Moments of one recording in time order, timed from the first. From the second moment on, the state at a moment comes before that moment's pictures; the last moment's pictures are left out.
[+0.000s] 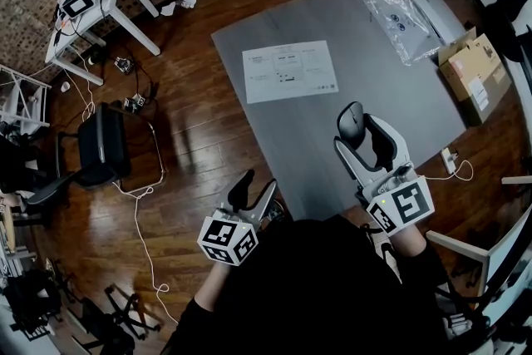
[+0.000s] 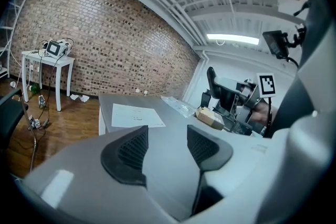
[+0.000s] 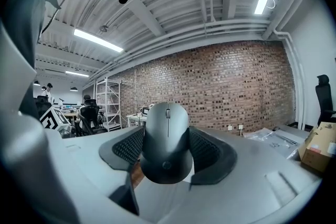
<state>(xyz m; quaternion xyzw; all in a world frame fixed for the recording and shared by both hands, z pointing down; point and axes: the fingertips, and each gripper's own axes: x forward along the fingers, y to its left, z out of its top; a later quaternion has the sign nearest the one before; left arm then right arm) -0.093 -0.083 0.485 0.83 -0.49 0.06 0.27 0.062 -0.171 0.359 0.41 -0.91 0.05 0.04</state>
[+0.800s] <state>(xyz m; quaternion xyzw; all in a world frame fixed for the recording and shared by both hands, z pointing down) -0.119 -0.070 0.500 0.79 -0.53 0.06 0.30 0.063 -0.258 0.572 0.43 -0.85 0.18 0.24</state>
